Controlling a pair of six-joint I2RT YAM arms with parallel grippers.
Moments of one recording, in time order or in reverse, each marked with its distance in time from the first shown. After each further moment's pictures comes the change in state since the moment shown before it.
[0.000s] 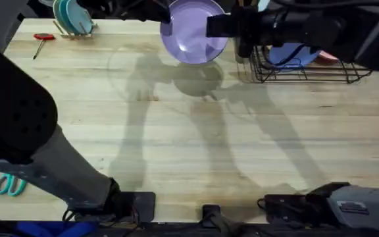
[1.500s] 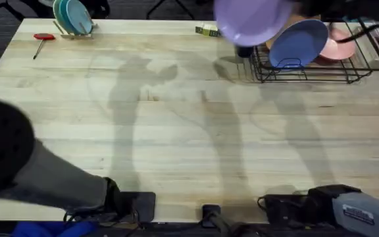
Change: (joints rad) left arm 0.136 -0.110 0.148 -0.017 0.019 0.001; right arm -0.221 -0.210 0.000 0.058 0.122 -0.398
